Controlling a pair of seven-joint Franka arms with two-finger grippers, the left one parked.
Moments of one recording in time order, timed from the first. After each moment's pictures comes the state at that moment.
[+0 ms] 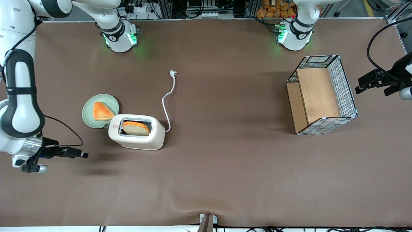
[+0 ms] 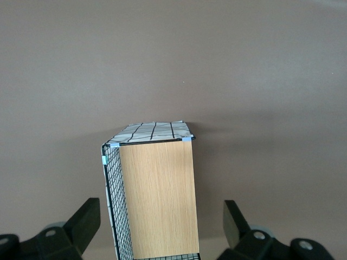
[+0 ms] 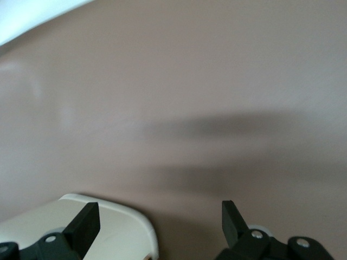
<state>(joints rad) -0.10 0.64 -0.09 -1.47 0.55 2.13 -0.38</state>
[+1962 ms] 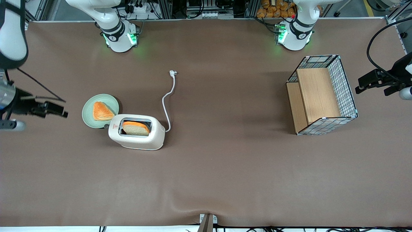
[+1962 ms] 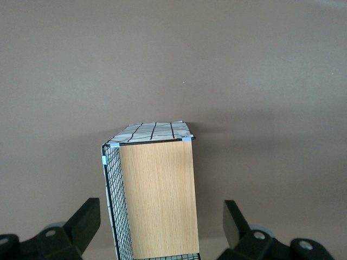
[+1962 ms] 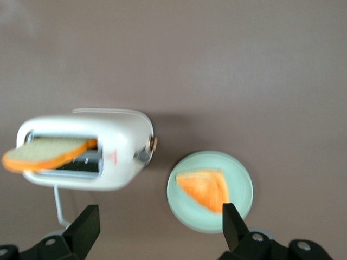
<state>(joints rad) 0.06 0.11 -0.12 -1.64 0.13 1.69 -0.03</state>
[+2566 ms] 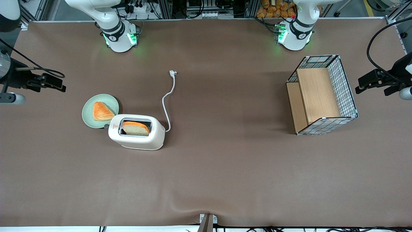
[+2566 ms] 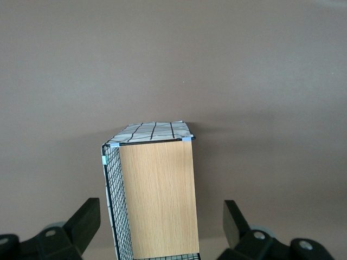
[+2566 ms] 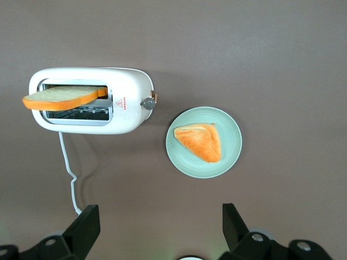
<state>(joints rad) 0.06 0.04 -0.09 -1.57 0.07 1.47 0.01</state>
